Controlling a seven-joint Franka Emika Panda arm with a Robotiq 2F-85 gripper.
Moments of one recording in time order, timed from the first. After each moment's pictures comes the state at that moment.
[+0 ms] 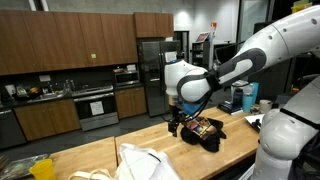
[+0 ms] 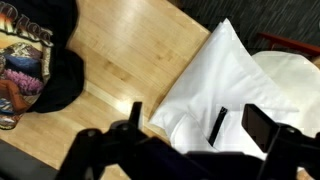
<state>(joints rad) 0.29 -0.53 0.38 -2.55 0.09 2.06 0.18</state>
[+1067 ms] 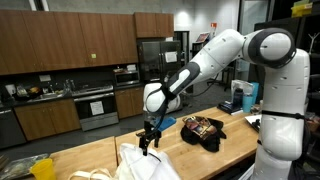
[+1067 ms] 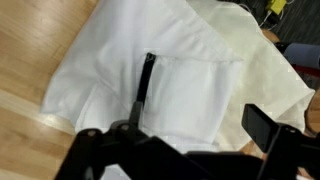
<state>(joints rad) 0.35 0.04 0.33 -2.29 0.33 2.35 0.02</state>
